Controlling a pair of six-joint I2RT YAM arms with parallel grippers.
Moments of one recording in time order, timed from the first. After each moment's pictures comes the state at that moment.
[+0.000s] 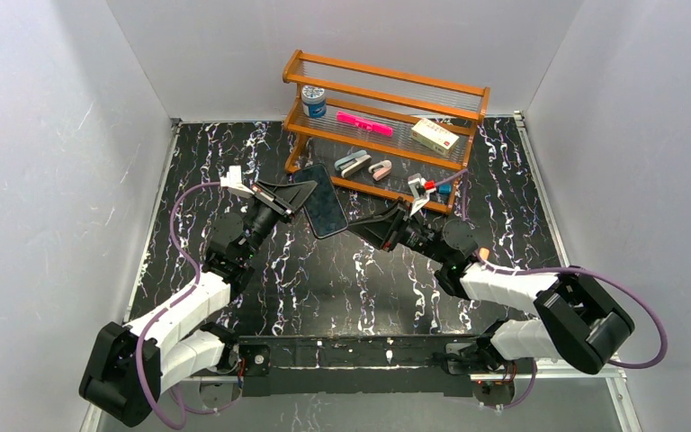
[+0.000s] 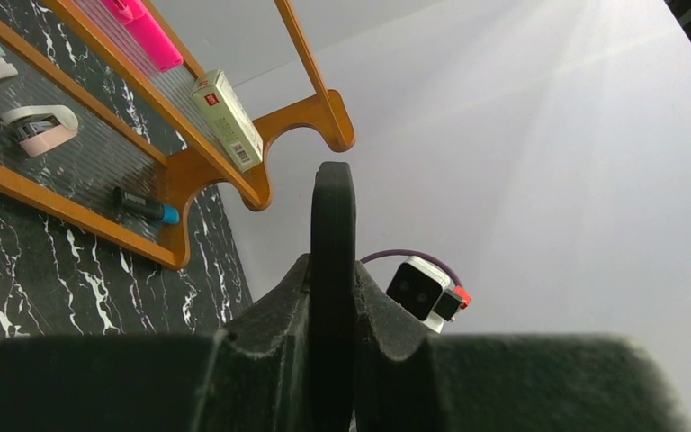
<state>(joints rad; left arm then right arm) -0.46 1.01 0.45 0.77 0.15 -1.27 0.73 1.28 0.43 1.14 -0.44 0.78</state>
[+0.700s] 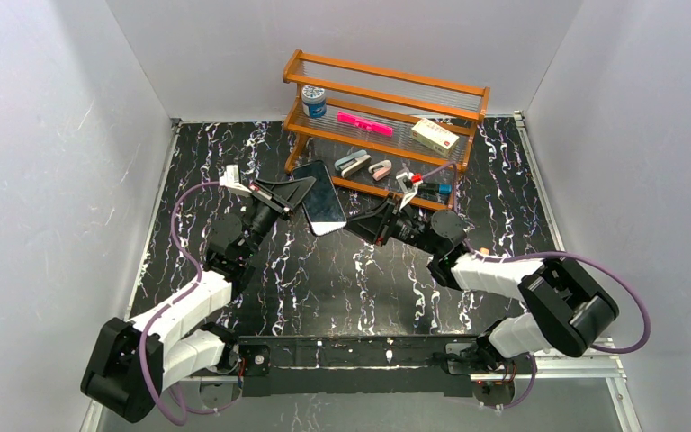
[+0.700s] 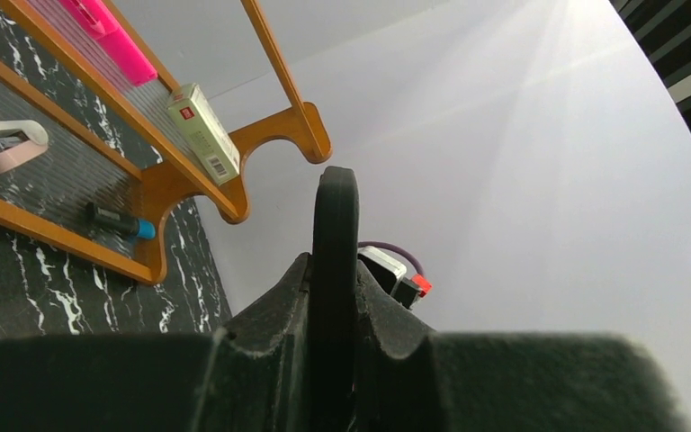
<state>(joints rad) -0.46 1.03 0.45 0.85 0.15 -1.32 0.72 1.40 0.50 1.13 -0.49 0.77</state>
